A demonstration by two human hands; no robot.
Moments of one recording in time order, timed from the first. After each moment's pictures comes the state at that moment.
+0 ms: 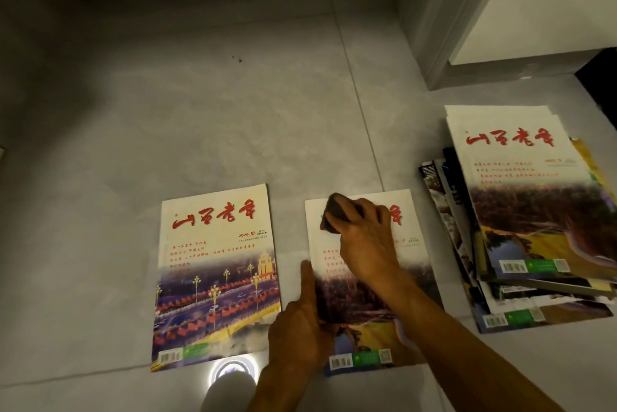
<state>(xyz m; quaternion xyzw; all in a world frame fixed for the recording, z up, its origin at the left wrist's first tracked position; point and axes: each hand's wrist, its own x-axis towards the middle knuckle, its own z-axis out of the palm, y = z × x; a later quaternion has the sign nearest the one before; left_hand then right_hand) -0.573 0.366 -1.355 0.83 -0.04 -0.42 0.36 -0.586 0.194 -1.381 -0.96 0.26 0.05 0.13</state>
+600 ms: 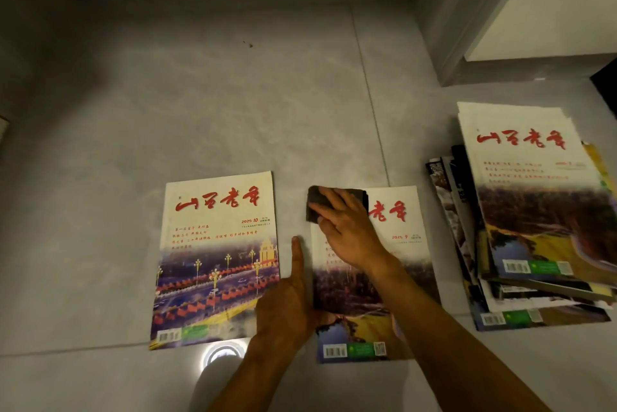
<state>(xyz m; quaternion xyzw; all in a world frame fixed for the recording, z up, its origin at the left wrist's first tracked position) -0.546 0.371 -1.343 0.90 -0.28 -0.33 0.10 -0.560 0.199 -1.390 -0.94 0.21 0.02 0.26</state>
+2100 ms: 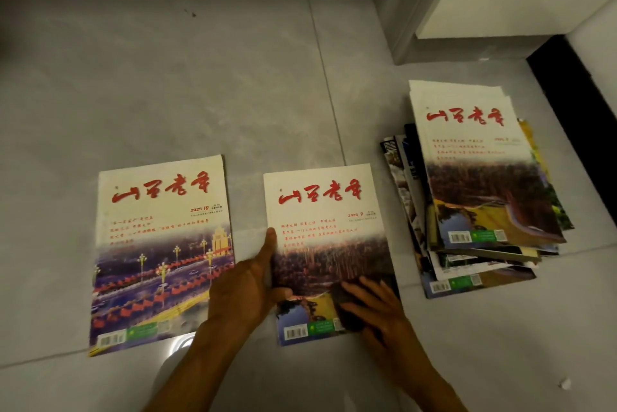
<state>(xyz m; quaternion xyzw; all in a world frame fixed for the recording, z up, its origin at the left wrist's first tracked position) -0.544 0.372 -1.358 0.84 -0.20 -0.37 0.35 -0.781 0.243 -1.408 -0.93 0.18 -0.04 0.32</state>
